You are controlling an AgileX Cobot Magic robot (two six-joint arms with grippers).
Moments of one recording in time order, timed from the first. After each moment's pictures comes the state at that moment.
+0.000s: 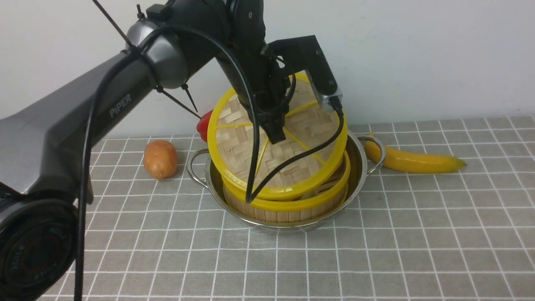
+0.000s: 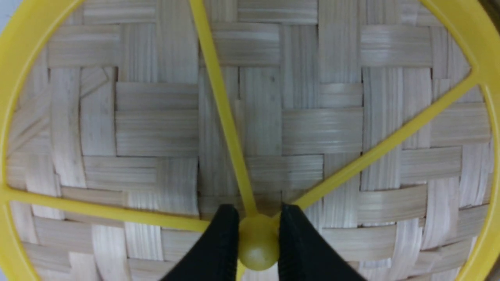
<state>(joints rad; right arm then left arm) 0.01 0.00 0.01 0.18 0.34 -0.03 -0.50 2.10 -2.04 0.03 1.15 0.80</state>
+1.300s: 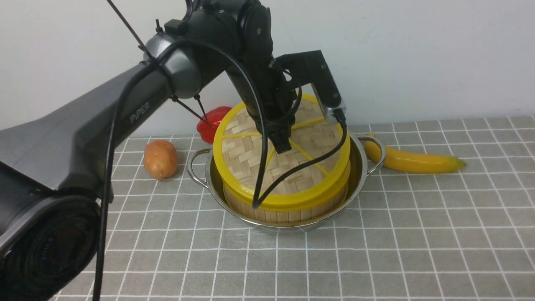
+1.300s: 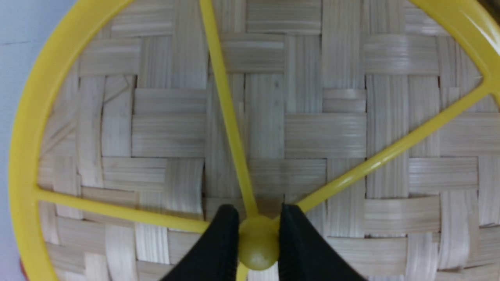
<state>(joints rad) 0.01 0.00 0.01 0.18 0.34 -0.03 -0.50 2.16 -2.04 0.01 1.12 0.83</state>
